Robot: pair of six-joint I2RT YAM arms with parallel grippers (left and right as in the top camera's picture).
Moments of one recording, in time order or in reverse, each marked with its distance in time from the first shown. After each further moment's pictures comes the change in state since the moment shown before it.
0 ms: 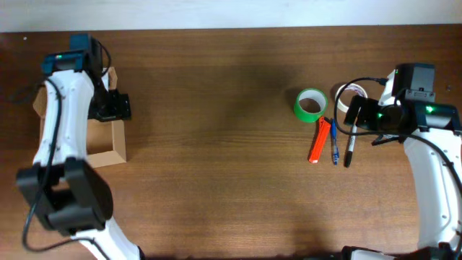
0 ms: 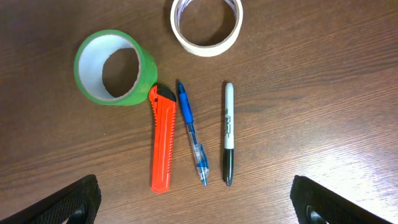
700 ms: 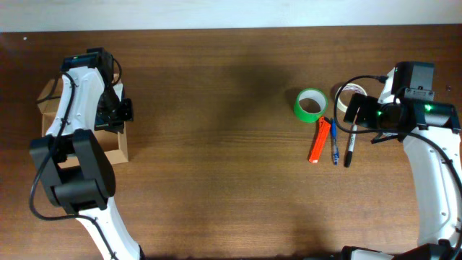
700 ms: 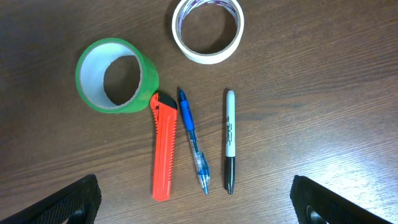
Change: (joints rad) left arm 0.003 0.171 -0.001 0.007 0.101 0.019; right arm 0.000 0.008 0.000 0.030 0.000 0.000
